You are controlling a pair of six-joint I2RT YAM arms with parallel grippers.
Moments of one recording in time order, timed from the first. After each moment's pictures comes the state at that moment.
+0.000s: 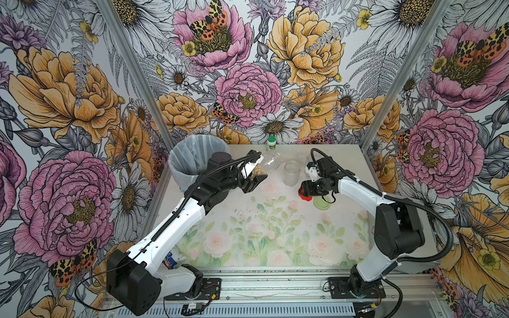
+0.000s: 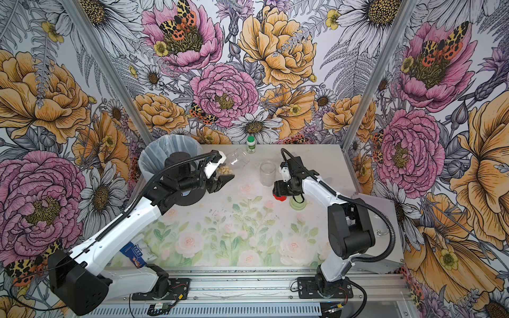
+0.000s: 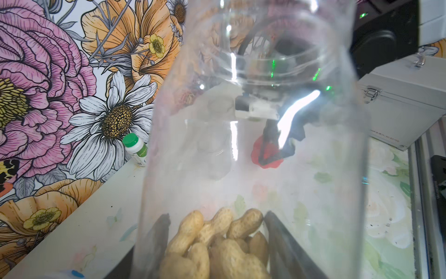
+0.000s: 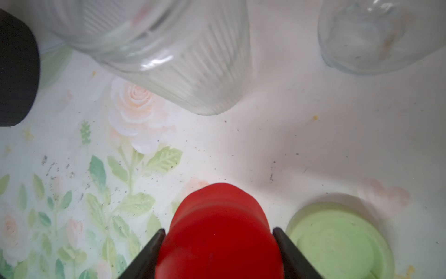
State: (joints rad) left arm -0.51 1.25 1.15 -0.32 0.35 0.30; right arm 0.26 1.70 1.17 -0.60 -0.24 0.15
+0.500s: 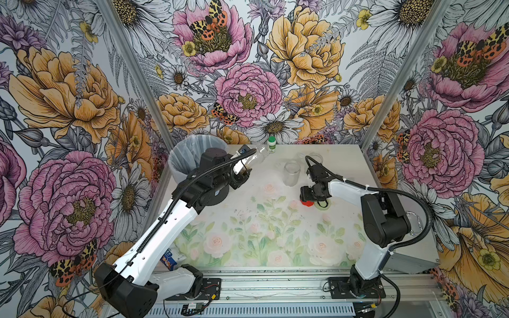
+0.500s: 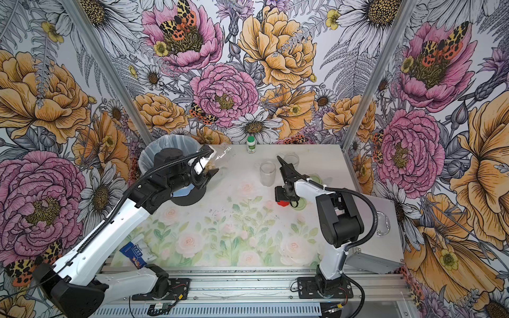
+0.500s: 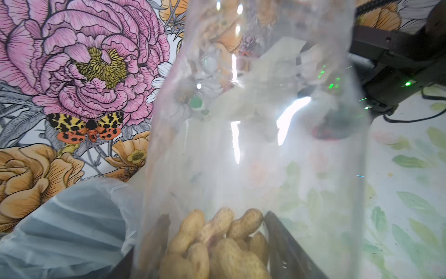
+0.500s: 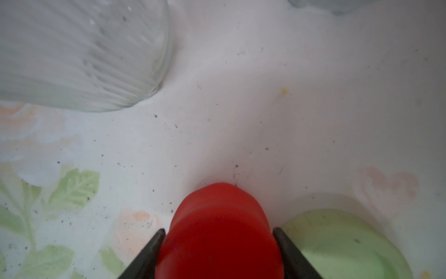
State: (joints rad) left arm -0.51 1.18 1.28 -0.60 -0.02 0.39; right arm 0.30 1.82 1.14 -0.52 -0.05 0.25
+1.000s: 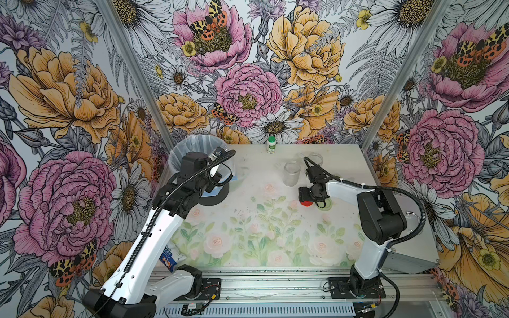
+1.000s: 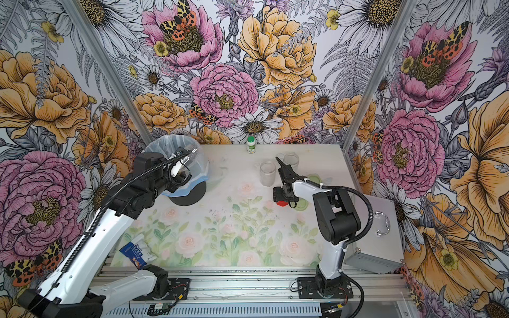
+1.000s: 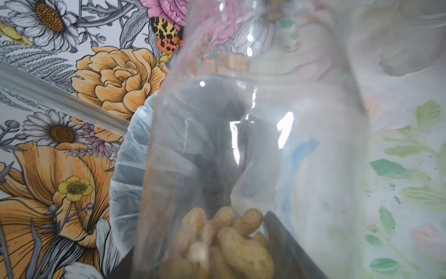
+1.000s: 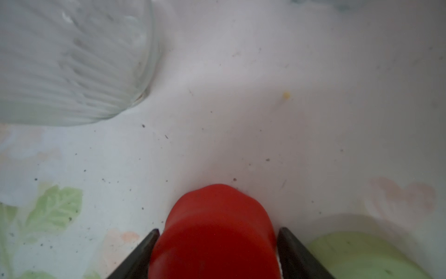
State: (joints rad) left arm -0.35 1.09 1.28 -0.82 -0.35 0.47; right arm 0.30 1.85 1.14 -0.47 -0.04 0.26
